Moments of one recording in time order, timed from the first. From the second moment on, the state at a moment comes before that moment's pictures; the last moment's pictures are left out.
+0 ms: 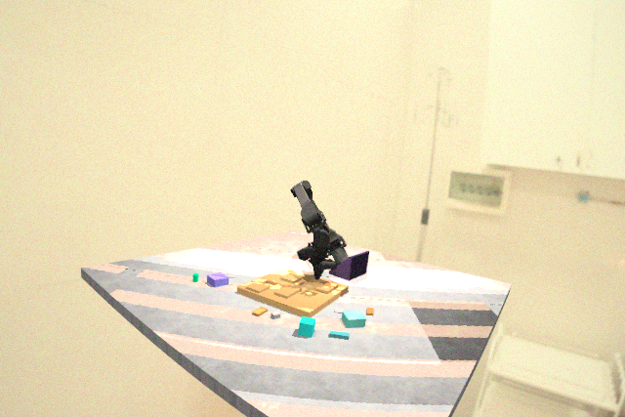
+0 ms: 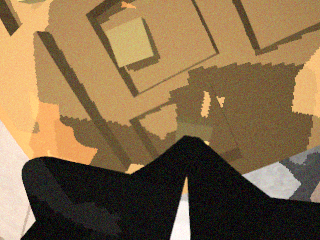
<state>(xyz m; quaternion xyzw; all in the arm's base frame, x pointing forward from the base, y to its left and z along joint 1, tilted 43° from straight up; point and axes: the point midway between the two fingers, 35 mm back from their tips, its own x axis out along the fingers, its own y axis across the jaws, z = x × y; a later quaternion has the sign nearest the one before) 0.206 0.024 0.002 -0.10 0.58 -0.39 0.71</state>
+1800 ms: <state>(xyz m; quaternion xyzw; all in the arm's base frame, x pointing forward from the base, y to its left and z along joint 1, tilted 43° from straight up) 0.208 0.022 -0.007 -0.11 0.58 -0.39 0.71</state>
